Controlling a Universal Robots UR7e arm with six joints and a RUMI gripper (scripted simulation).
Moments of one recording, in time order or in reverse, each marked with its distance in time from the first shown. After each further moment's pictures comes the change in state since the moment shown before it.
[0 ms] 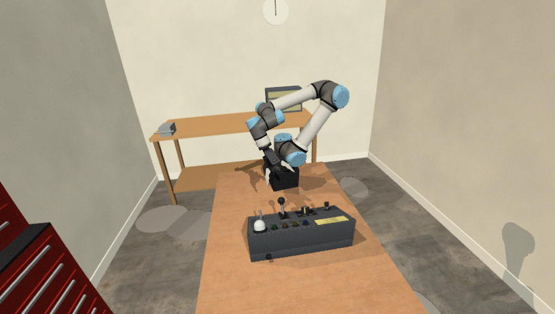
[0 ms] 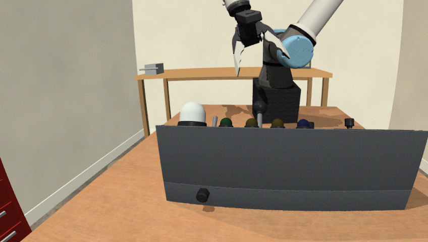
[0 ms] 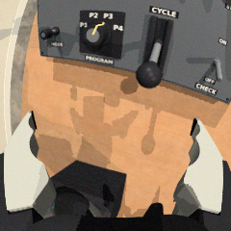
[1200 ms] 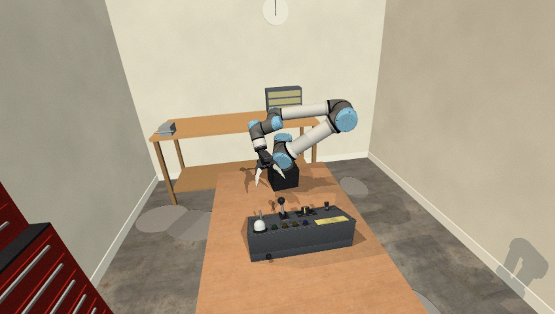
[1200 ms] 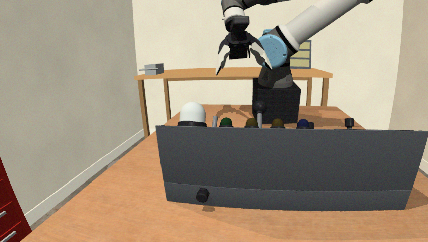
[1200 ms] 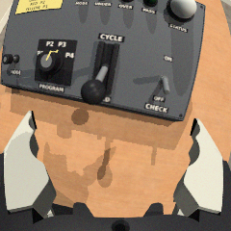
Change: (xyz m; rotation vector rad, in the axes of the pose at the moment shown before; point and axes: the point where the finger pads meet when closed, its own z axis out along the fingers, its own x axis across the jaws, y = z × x) arm 0.058 0.003 -0.007 0.353 0.224 -0.108
